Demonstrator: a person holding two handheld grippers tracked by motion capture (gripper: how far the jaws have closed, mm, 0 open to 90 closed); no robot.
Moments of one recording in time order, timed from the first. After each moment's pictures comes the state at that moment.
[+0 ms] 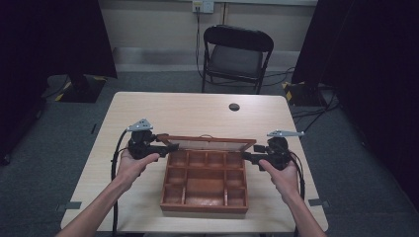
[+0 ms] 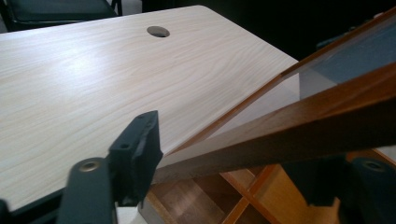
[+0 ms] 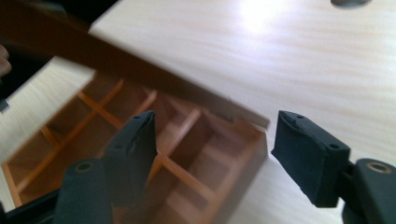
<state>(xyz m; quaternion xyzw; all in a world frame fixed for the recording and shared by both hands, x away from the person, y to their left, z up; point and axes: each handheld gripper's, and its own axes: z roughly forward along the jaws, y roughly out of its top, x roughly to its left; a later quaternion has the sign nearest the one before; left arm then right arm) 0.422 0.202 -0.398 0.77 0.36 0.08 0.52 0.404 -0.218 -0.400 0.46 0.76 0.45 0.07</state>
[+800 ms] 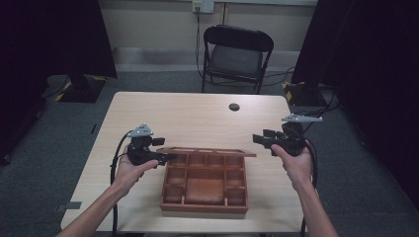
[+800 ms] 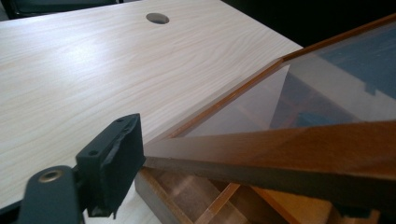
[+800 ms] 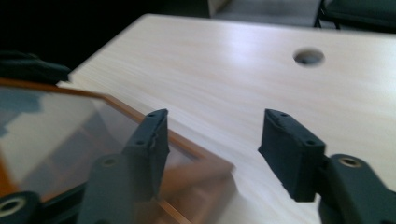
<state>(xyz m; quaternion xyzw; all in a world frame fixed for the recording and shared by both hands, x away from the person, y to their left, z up) 0.407 0.201 -0.402 0.79 0.36 0.09 0.50 0.416 -0.239 -0.347 0.45 0.75 0.48 0.11</state>
